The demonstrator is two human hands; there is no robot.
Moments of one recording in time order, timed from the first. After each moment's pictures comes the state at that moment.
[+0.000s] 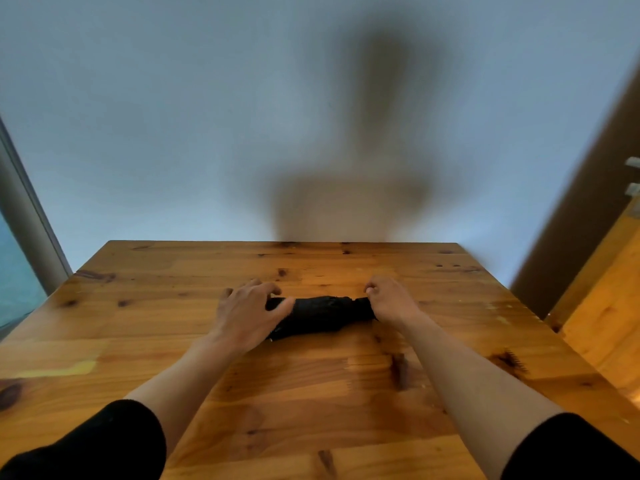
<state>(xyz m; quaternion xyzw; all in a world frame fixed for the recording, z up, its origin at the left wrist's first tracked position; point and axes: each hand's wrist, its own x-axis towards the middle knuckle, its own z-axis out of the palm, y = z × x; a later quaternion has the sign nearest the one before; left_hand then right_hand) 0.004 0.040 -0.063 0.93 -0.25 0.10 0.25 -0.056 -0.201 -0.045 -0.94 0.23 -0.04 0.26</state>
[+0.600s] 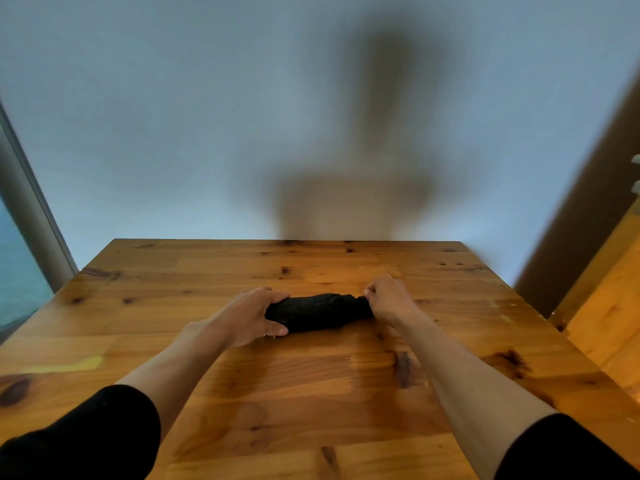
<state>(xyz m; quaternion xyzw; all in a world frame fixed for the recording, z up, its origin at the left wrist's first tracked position) 0.010 0.052 -0.049 0.91 -0.34 -0.08 0.23 -0.056 -0.192 -0.042 -0.95 0.21 -0.03 0.25</state>
